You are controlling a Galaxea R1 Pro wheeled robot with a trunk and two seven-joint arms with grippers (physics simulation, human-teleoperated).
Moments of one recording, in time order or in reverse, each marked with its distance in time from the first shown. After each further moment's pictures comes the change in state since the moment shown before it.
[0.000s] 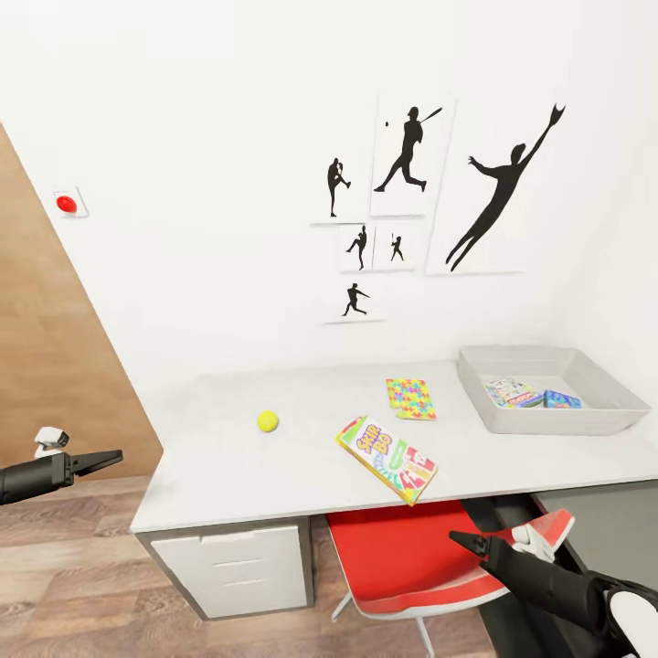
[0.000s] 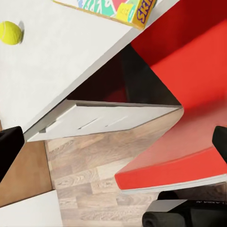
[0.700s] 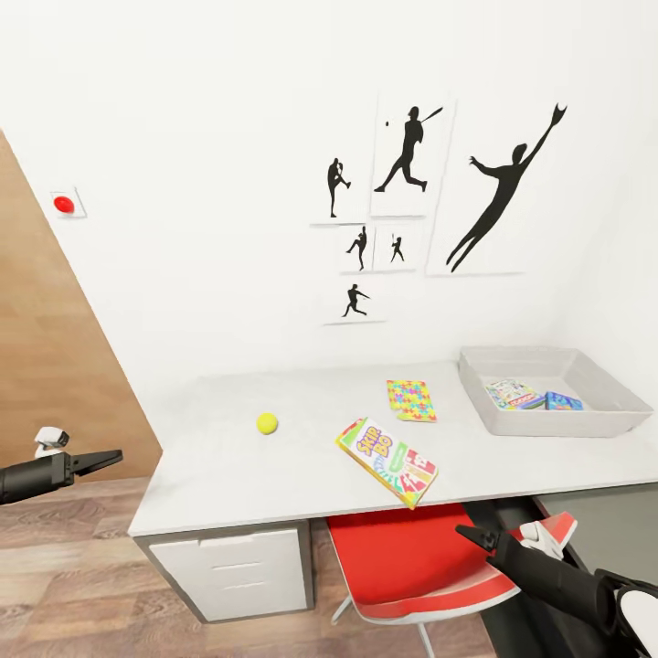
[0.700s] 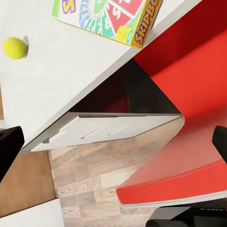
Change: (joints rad) left arm 0.000 0.000 0.000 -0.002 0.000 0.000 0.000; right arm 0.000 -0.001 -0.041 0.001 -0.004 0.003 0.016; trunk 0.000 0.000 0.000
